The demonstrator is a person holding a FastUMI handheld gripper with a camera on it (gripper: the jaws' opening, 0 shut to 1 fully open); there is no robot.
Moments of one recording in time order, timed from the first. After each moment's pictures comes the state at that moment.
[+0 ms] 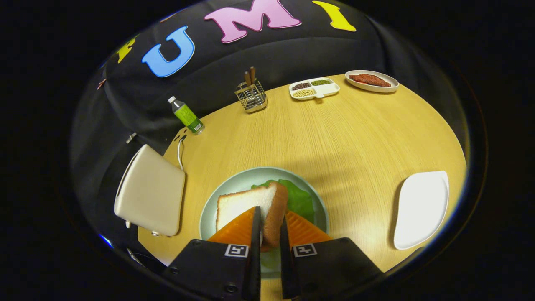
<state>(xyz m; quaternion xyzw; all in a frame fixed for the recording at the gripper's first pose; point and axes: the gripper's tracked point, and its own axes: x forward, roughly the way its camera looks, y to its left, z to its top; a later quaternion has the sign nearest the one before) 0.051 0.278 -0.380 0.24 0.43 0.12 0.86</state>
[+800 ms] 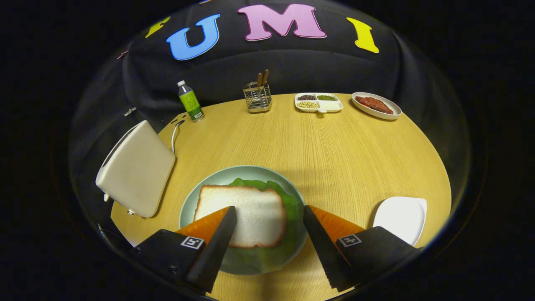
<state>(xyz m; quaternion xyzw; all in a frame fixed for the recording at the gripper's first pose) 0.046 0.257 -0.373 0.15 0.40 0.13 0.89</state>
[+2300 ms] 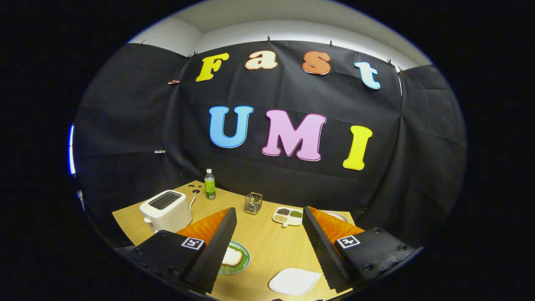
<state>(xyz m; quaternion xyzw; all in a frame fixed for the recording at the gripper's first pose) 0.008 0.105 -0.060 0.03 0.08 0.14 0.99</state>
